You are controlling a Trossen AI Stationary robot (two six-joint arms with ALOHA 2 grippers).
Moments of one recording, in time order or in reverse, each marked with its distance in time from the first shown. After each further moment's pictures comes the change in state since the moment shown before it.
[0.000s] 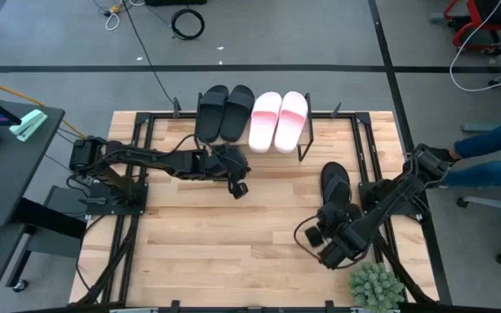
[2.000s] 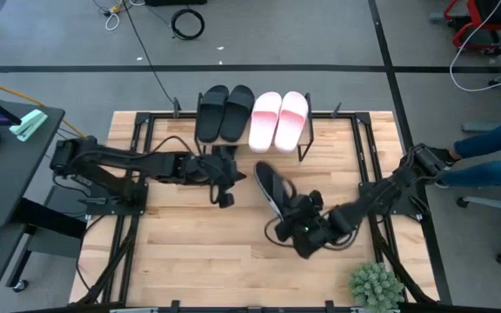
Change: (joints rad) left arm -0.116 -0.168 0.052 -0.132 0.000 0.146; right arm -0.180 -0.002 0.019 0.657 0.440 -0.616
